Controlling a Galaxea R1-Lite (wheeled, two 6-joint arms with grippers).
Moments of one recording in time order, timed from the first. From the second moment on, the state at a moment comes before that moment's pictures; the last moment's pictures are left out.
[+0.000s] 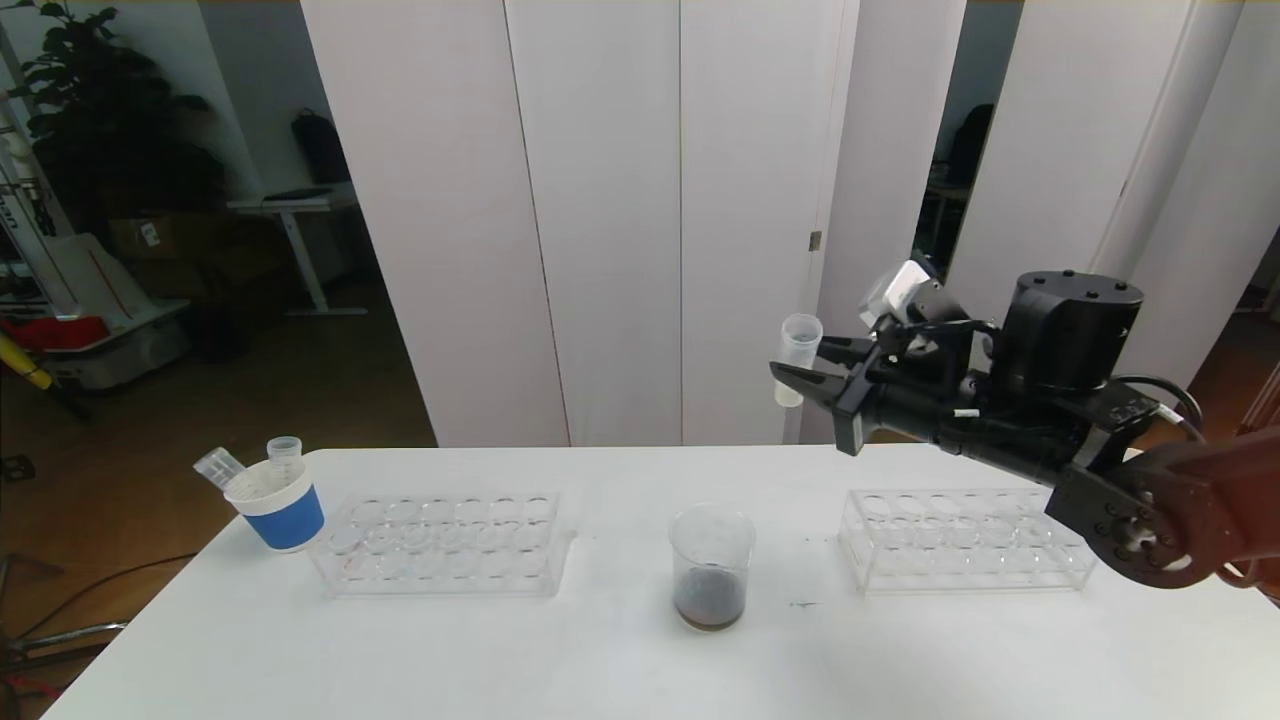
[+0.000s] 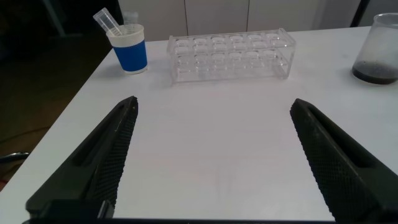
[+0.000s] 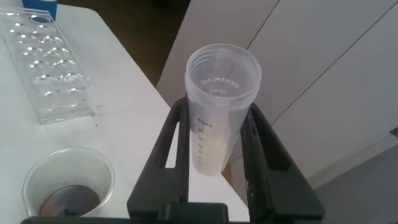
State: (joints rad) left arm 0.00 0.00 0.00 0.01 0.00 0.05; right arm 0.42 1.91 -0.97 -0.91 0.40 -0.42
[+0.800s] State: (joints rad) left arm 0.00 0.00 0.00 0.01 0.00 0.05; right arm 0.45 1.96 -0.89 -1.08 0.51 -0.68
